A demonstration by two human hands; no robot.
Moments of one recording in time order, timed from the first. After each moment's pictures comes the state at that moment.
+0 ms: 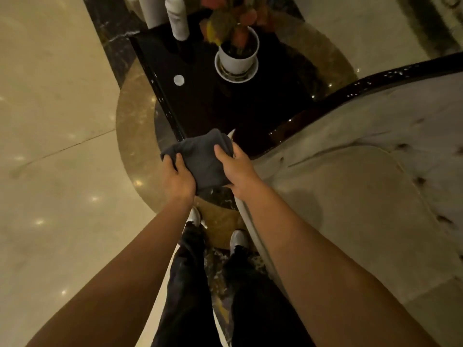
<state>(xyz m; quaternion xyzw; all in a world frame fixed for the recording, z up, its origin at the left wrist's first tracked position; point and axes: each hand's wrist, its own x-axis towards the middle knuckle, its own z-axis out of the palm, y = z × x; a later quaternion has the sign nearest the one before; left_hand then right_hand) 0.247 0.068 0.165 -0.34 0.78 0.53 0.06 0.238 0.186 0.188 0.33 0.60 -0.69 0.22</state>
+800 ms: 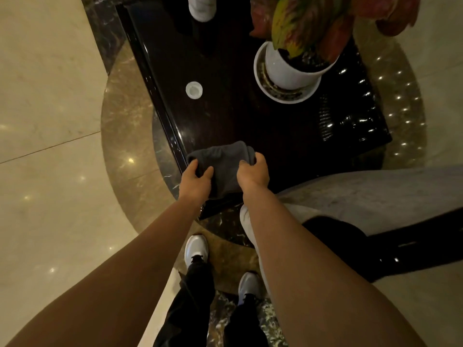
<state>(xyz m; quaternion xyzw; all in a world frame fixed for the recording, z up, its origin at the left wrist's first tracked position) 0.045 0.034 -0.067 -0.35 0.70 0.56 0.28 0.025 0.154 -0.028 0.47 0.70 -0.49 0.21</state>
